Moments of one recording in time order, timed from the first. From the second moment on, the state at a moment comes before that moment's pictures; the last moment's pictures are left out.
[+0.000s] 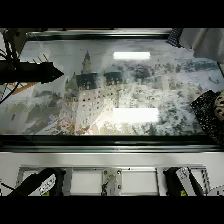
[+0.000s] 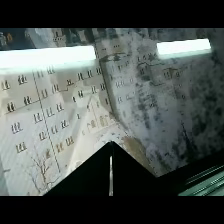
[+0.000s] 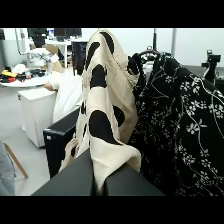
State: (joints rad) left arm 0.03 -1.11 1.46 0.97 -1.31 -1.45; right arm -1.12 -0.92 1.63 -1.50 0.52 1.61
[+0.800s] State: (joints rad) left arm 0.03 -1.11 1.46 0.97 -1.33 -1.46; right arm -1.13 -0.99 1.63 -1.50 0.56 1.69
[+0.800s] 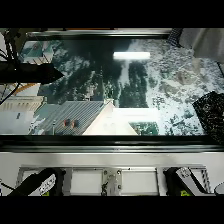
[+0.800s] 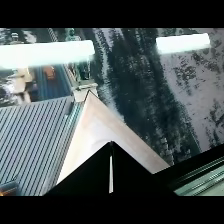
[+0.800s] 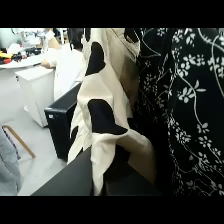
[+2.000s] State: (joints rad) left arm -0.08 -1.11 1.46 0.98 -1.36 -1.45; right arm -1.22 -0.96 1.63 -1.45 0.57 1.75
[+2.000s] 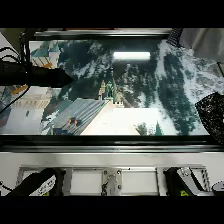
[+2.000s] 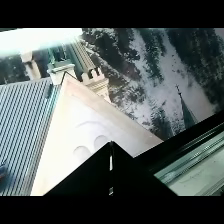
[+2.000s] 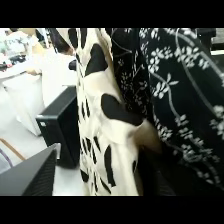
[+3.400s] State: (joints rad) left arm -0.32 -1.11 1.44 1.04 -1.23 -1.47; right arm 0.26 -0.95 1.17 -0.87 1.03 1.12
